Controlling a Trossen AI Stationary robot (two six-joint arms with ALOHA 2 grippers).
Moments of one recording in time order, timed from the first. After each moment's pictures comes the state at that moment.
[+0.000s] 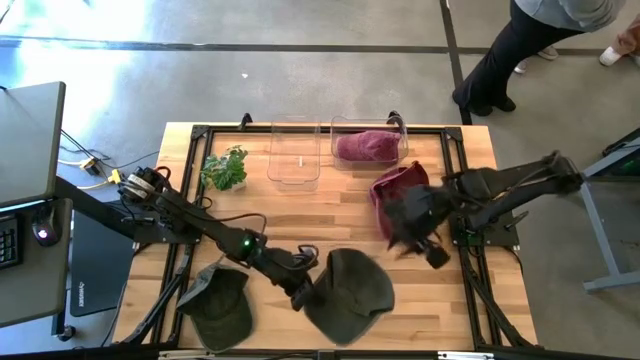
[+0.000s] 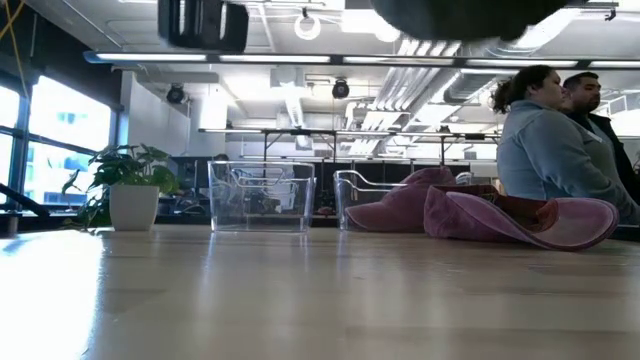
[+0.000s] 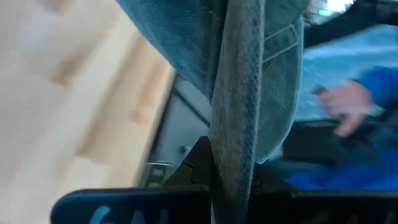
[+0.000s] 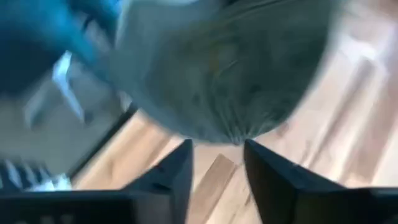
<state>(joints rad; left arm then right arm) -0.47 1.66 1.08 0.23 0.09 -1.20 0.26 1.18 1.19 -0.82 -0.36 -0.19</state>
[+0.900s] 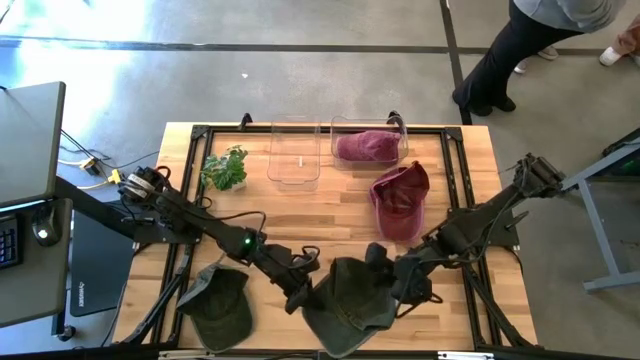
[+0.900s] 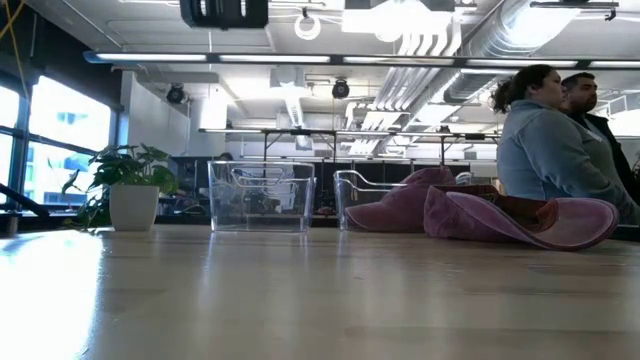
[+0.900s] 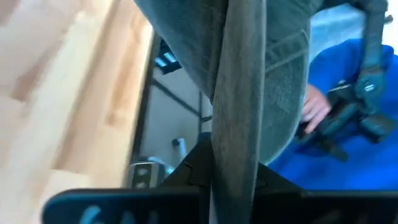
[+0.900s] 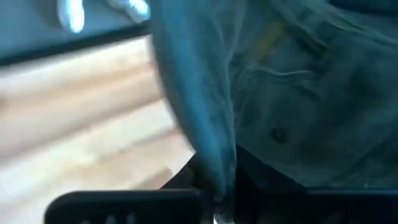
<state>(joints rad) -0.44 1.66 1.08 0.28 0.19 -1.08 0.58 1.41 1.16 -0.60 0.04 -0.60</state>
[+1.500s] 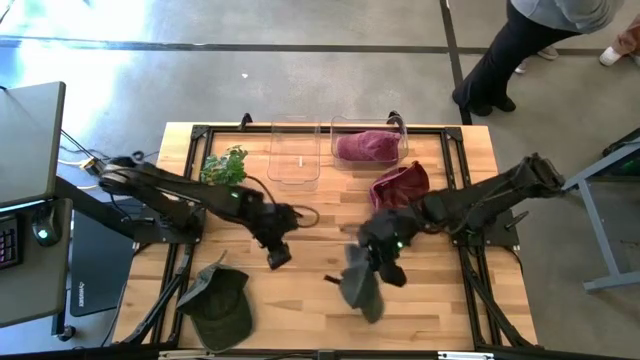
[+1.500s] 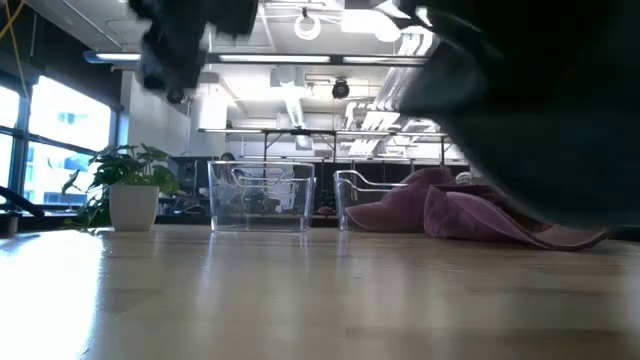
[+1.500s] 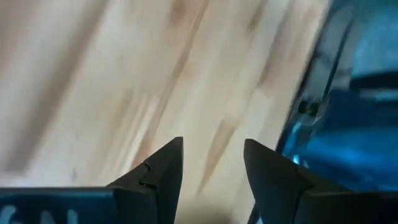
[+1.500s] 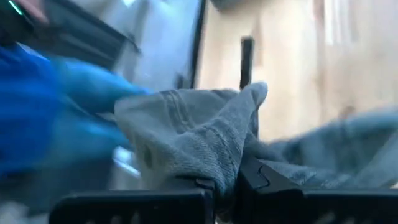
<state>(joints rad) -0.21 1.43 1.14 -0.68 0.25 -0.77 0.28 1.41 1.16 -0.46 -0.38 0.52</state>
